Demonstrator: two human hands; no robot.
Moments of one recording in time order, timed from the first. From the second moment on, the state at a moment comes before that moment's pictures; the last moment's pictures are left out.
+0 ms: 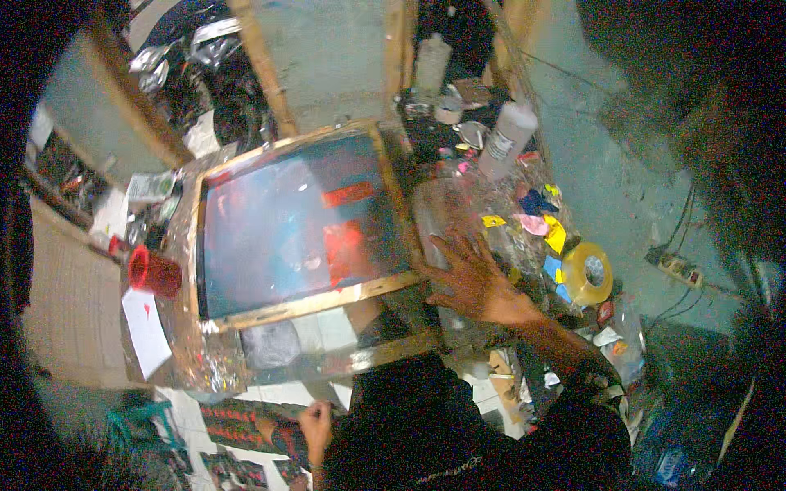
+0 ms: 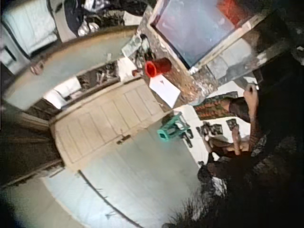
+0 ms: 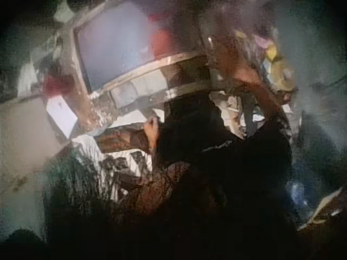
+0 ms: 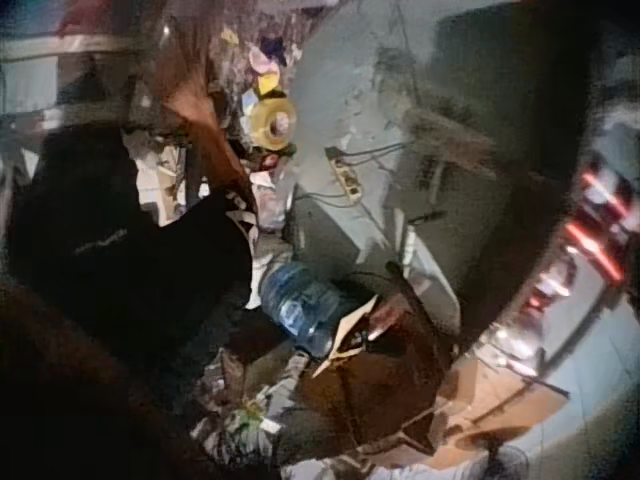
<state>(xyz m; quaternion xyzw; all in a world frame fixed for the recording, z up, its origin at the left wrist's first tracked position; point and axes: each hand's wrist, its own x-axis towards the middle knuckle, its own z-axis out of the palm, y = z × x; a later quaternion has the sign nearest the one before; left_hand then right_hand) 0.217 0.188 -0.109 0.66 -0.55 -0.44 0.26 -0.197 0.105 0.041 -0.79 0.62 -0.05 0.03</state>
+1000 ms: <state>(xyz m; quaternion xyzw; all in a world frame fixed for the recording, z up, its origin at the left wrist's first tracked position) 0.304 0.075 -0.266 0.67 -0.54 -0.49 -0.15 -0.279 0.079 0.000 -0.36 0.89 -0.15 0.22</state>
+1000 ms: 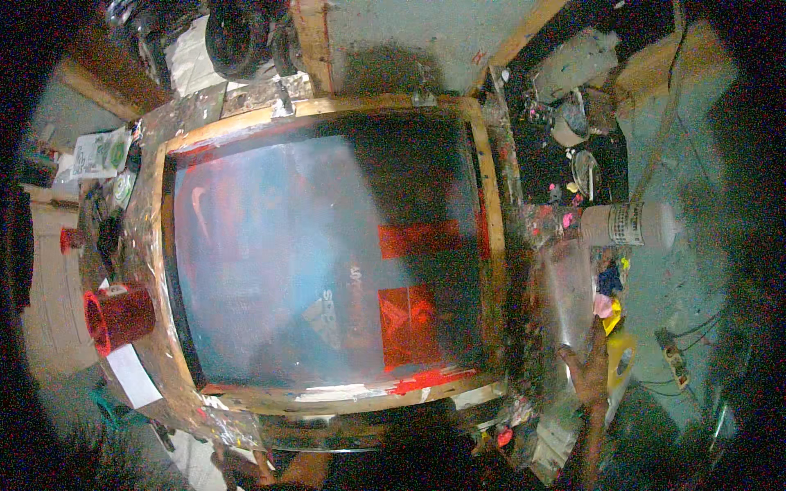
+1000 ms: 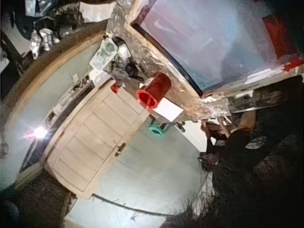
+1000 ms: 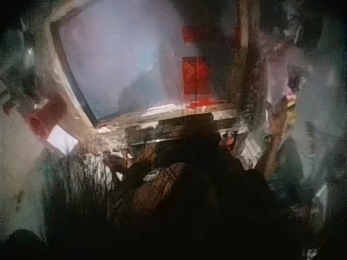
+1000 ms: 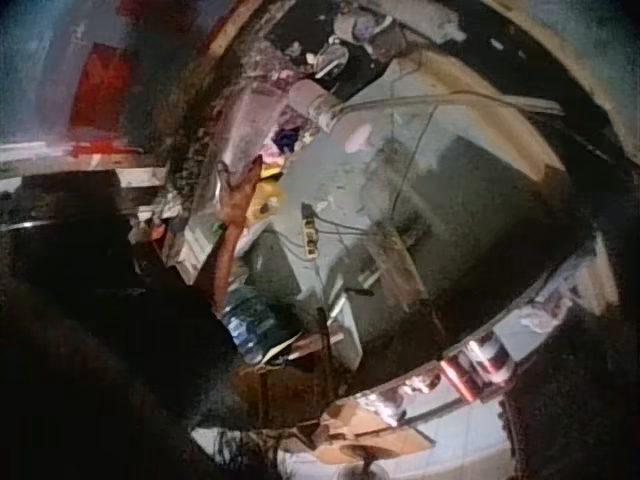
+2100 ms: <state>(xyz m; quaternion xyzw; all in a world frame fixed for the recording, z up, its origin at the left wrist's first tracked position) 0.254 -0.084 -0.056 0.55 -0.77 -0.06 0.32 -0.058 -0.322 0.022 -0.76 0.59 -0.28 0.07</state>
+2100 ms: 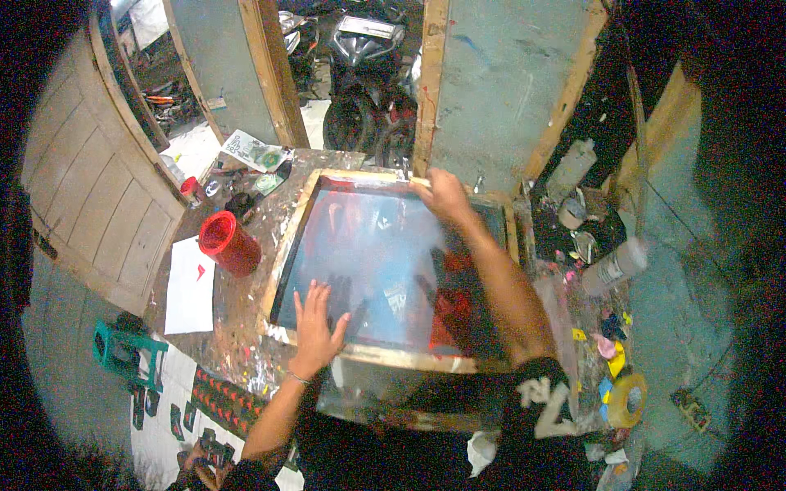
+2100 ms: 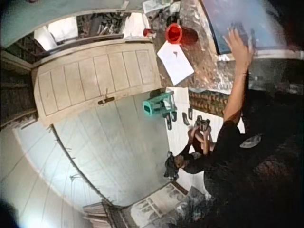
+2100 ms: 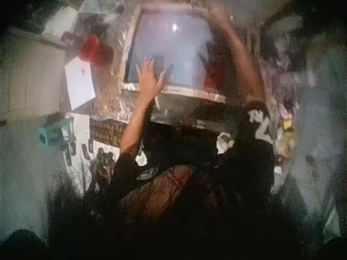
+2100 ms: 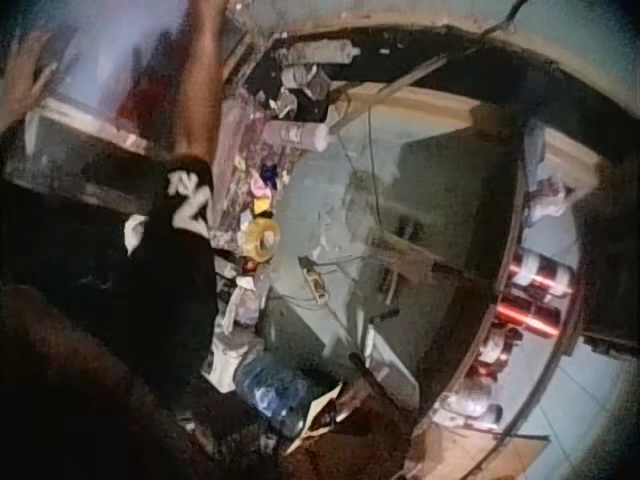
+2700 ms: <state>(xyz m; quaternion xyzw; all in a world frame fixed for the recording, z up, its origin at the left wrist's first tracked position) 0.244 -0.104 -0.057 0.65 -0.73 -0.16 0.13 -0.044 -0.507 -0.078 -0.84 0.43 -0.34 0.00</state>
